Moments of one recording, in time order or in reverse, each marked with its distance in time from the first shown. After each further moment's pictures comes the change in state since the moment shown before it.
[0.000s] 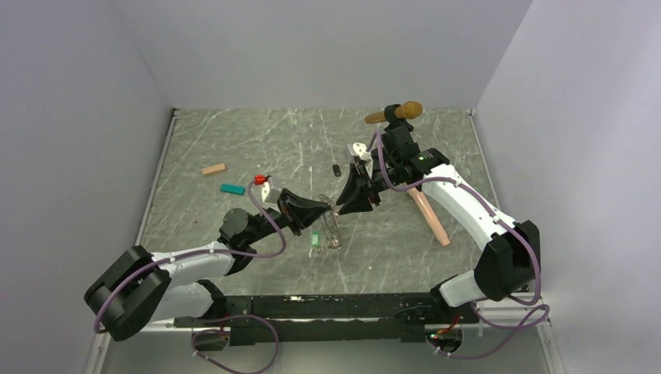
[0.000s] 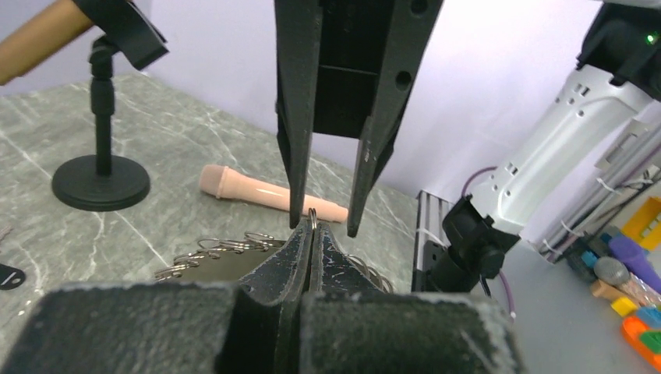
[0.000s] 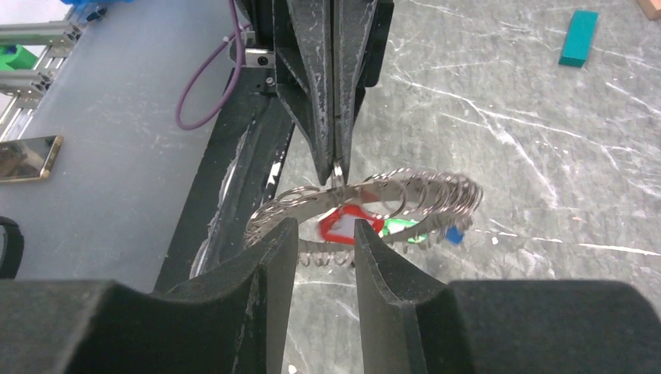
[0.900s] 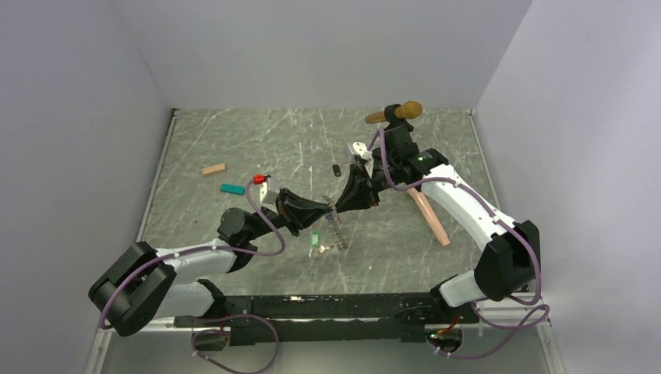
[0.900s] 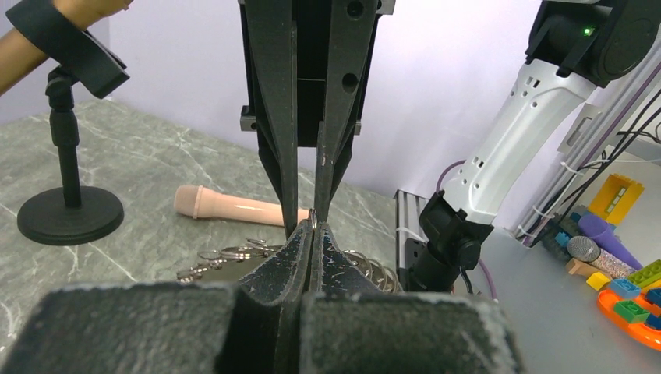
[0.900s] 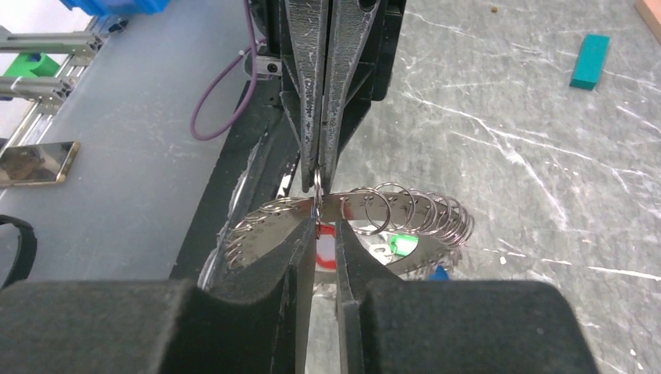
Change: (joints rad) left arm 0.031 0.050 0.011 0.113 0.138 -0.026; right arm 0.010 0.000 0.000 0.031 -0.043 0.028
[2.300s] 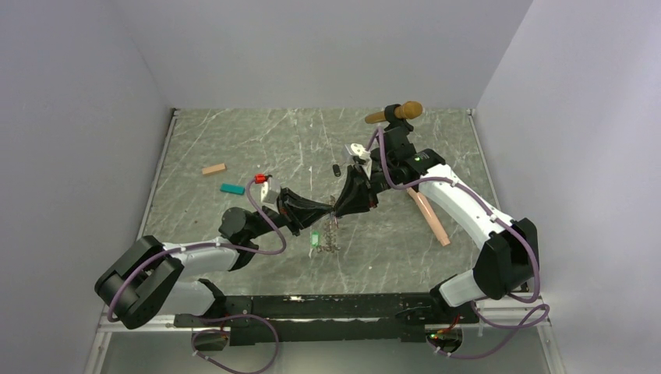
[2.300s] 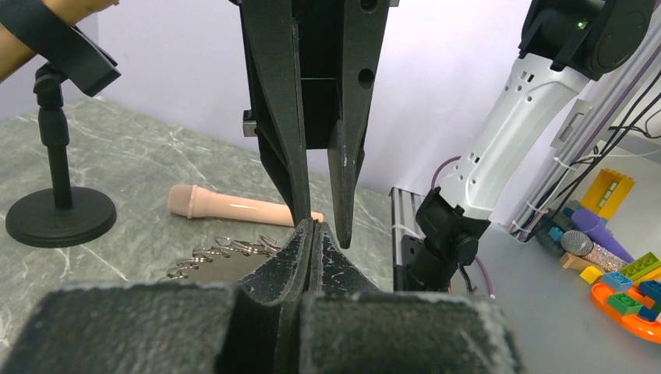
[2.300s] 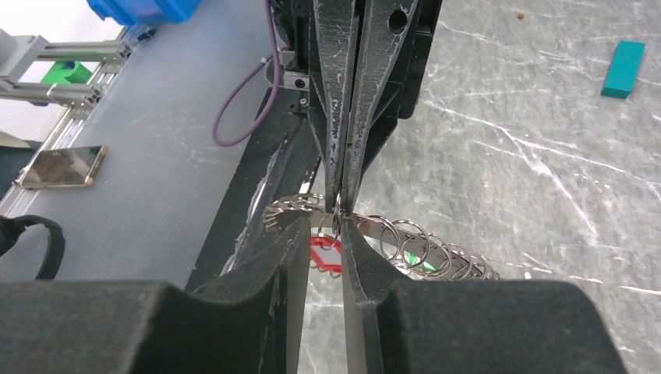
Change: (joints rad) left arm 0.014 0.054 0.001 0.072 0.035 -0.017; right arm 0.016 0.013 0.000 -0.020 -0.040 0.002
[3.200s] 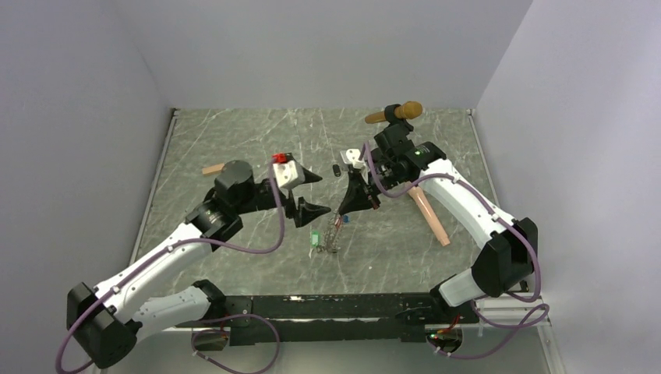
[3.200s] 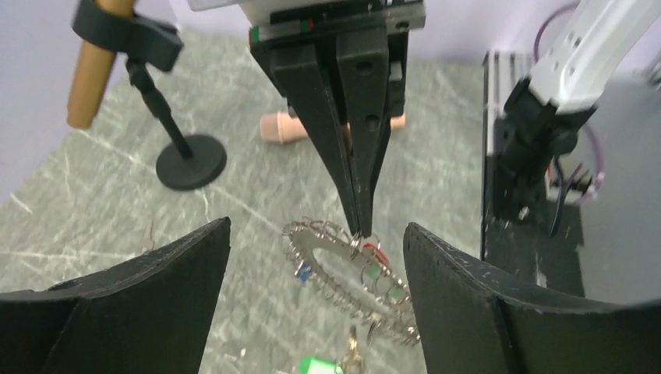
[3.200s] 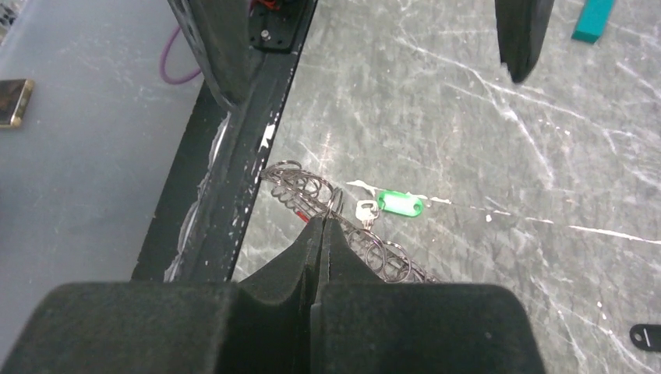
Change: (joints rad) left arm 0.019 -0.305 0.478 -1.254 0.034 0.592; right arm 0.016 0.016 0.095 -0.216 0.177 -0.214
